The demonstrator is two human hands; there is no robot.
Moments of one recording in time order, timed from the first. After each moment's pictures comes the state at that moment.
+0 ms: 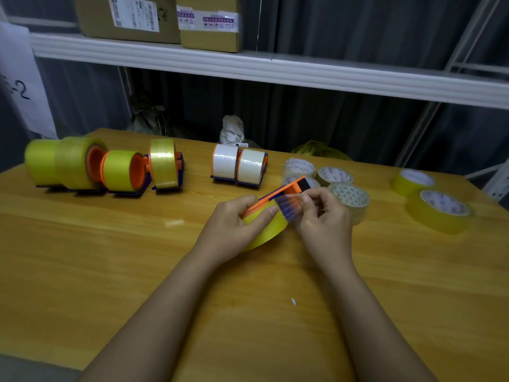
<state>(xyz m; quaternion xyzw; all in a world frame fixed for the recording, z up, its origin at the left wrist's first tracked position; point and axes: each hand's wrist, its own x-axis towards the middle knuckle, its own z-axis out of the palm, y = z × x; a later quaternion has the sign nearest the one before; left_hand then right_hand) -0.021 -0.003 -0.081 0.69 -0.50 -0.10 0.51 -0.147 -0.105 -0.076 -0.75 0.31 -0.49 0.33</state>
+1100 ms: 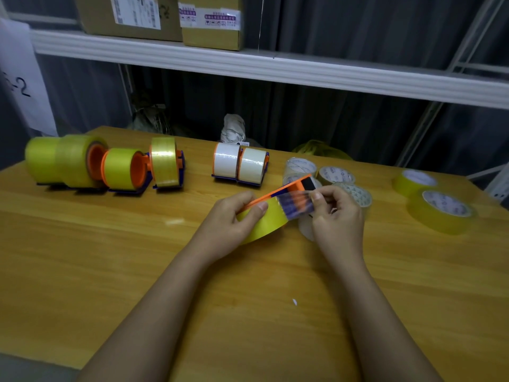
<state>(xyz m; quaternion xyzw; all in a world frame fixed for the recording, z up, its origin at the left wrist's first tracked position) -0.012 0.001 -0.080 0.66 -0.53 -0.11 0.52 -0.153 -0.117 -0.075 -0.72 0.34 -0.49 0.34</state>
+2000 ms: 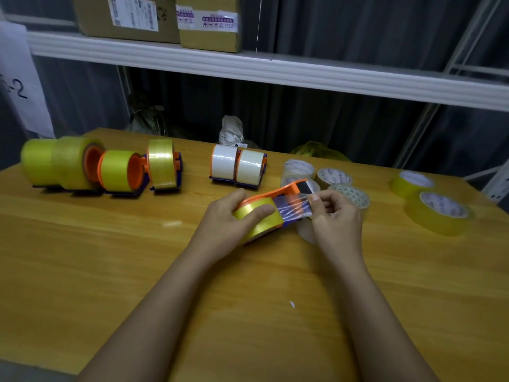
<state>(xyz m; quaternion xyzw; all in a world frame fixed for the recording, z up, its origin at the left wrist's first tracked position) -0.017 -0.001 -0.076 0.70 -0.47 -0.11 0.52 -0.156 -0.113 -0.068 -0.71 0.36 -0.47 0.37</state>
